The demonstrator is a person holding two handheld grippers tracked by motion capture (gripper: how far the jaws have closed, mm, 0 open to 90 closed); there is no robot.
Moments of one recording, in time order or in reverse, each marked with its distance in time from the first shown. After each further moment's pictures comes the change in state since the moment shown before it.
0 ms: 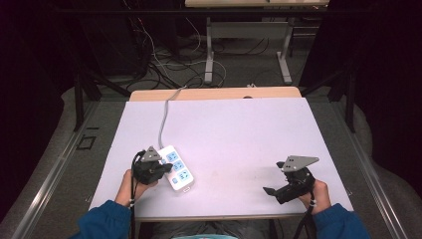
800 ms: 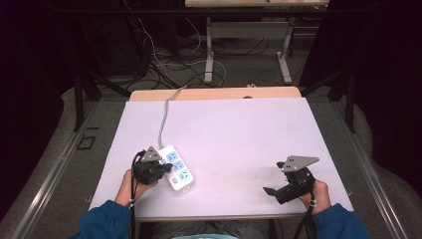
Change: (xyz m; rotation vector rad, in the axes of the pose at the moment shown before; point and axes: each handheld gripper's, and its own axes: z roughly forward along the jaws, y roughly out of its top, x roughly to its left) left arm -0.001 0.000 0.000 0.003 0.004 -0.004; right arm 0.001 0.000 -0.001 0.002 -0.008 0.008
